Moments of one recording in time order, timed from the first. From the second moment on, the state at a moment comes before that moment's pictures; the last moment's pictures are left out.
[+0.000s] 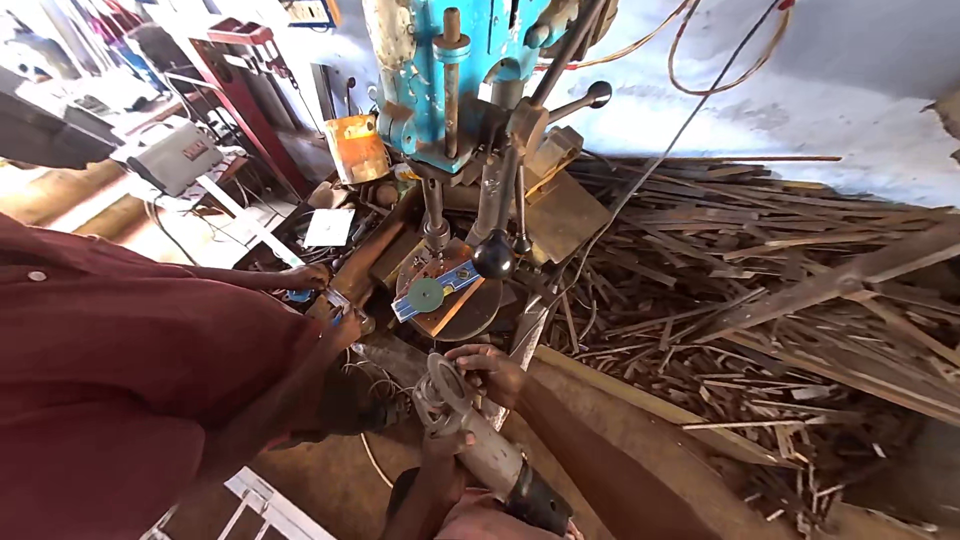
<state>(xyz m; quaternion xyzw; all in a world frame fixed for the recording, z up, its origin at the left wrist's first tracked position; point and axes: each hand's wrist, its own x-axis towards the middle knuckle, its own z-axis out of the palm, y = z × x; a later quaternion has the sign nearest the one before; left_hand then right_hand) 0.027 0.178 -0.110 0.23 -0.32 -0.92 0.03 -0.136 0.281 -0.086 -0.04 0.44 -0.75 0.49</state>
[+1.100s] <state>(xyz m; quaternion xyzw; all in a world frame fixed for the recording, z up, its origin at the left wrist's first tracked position) 0.029 0.163 -0.109 0.25 -0.32 -0.91 0.04 -0.227 0.282 -0.214 0.32 0.64 -0.68 0.18</state>
